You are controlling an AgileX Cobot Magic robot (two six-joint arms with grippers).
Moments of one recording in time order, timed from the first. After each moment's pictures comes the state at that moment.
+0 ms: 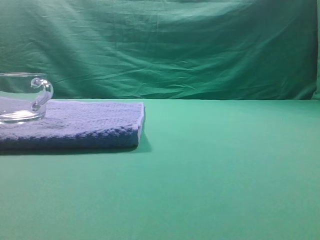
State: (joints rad) left arm -0.10 -0.02 -0.05 -0.37 0.41 -0.05; right arm 0.58 0.38 -0.58 0.02 0.53 0.02
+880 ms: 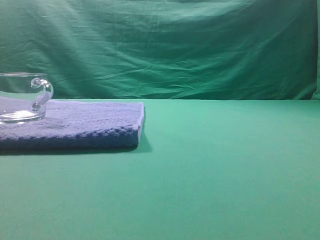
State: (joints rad) left arm -0.10 -0.02 -0.05 -0.37 0.41 -0.05; right arm 0.12 0.02 -0.05 0.00 0.33 0.03
